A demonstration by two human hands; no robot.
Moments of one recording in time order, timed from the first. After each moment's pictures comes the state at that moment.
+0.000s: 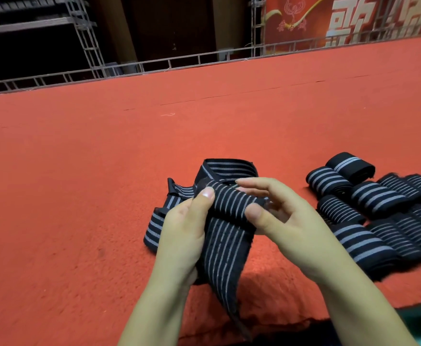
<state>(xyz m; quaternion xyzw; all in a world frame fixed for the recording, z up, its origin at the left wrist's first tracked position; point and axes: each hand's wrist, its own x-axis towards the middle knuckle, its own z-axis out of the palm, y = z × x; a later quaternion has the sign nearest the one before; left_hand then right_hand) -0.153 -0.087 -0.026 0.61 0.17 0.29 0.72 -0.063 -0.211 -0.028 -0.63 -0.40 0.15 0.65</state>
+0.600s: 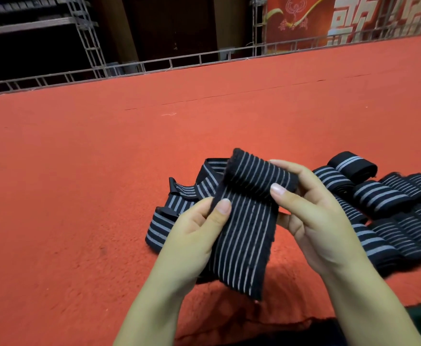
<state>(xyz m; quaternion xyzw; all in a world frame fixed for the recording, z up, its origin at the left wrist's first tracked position) -0.162 -0.085 -0.030 0.66 0.10 0.21 0.71 -0.053 -0.216 -0.028 -0.49 -0.30 0.20 0.79</state>
